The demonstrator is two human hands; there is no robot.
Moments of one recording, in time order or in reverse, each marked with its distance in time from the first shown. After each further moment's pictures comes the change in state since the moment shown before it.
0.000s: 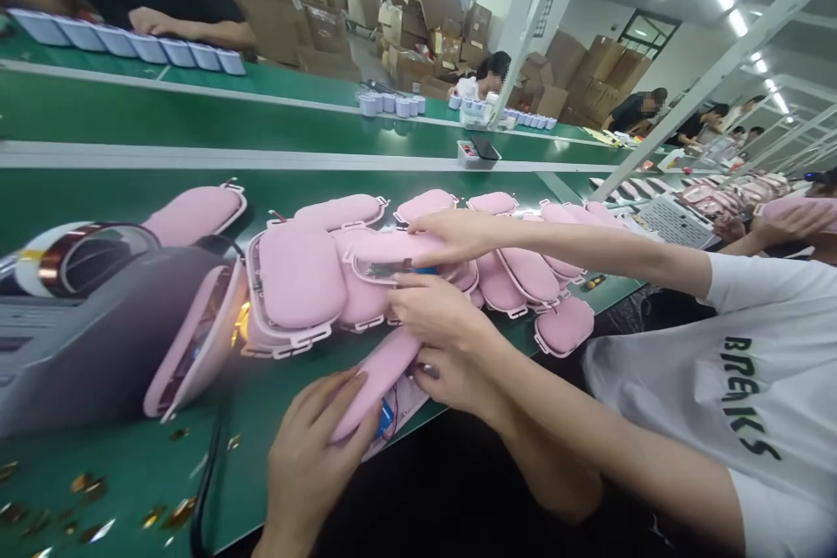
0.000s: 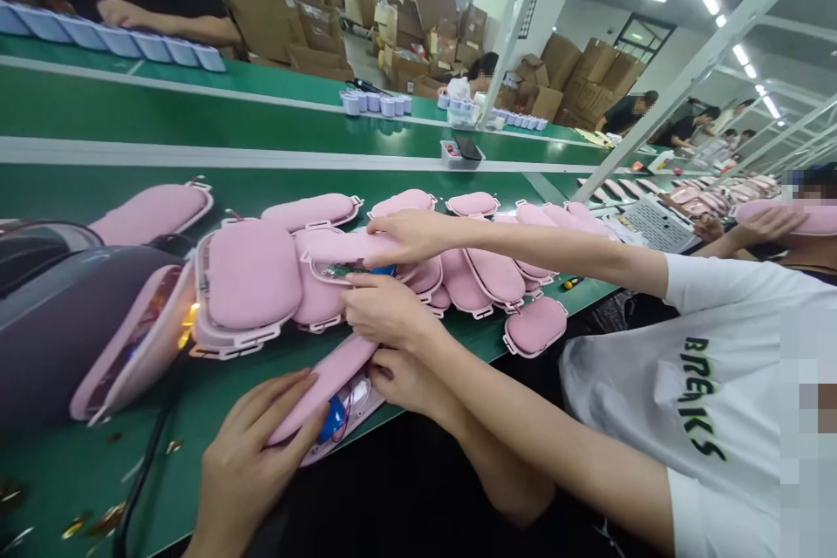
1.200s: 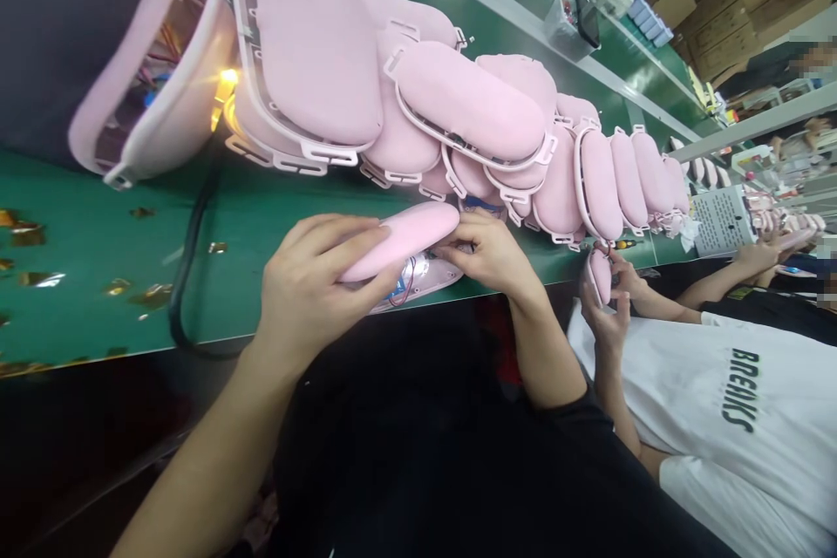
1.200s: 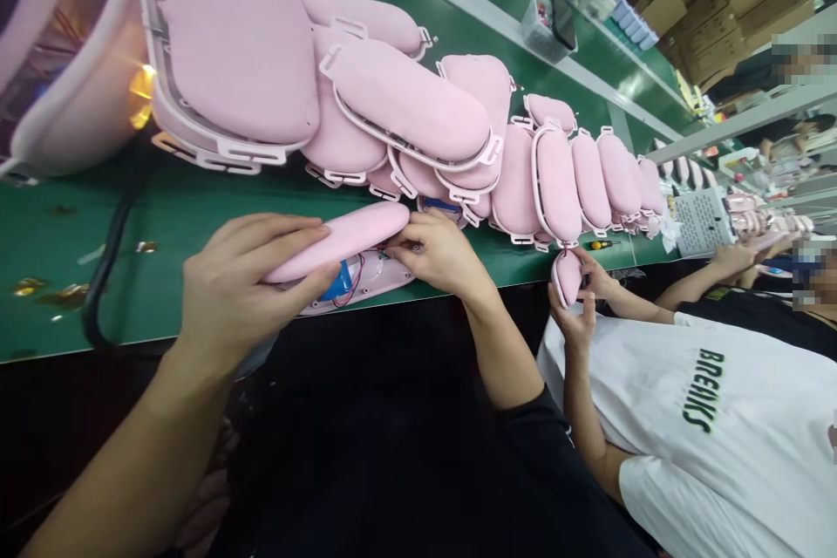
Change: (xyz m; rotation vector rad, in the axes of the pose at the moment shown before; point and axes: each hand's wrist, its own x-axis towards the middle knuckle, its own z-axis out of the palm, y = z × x) left_hand -0.004 -0.001 0.001 -0.038 -0.017 -0.208; right_hand -0.063 0.028 0.040 0.297 -0.523 0.087
